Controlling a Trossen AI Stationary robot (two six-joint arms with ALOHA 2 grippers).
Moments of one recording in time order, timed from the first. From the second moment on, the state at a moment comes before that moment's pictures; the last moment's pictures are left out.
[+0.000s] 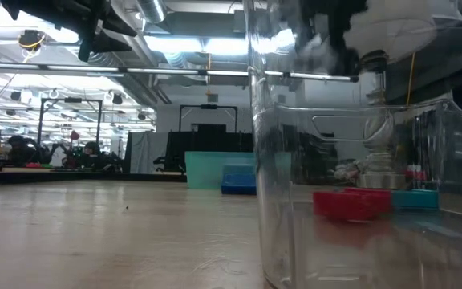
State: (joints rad) left arm 1.01 0.60 0.68 -0.19 0.38 -0.35; right arm -0.03 1.45 1.23 -0.74 -0.28 0.85
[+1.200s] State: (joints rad) left arm 1.01 0.66 0.68 -0.18 0.39 -0.35; right arm 0.12 1.55 1.24 -0.65 -0.44 0.70
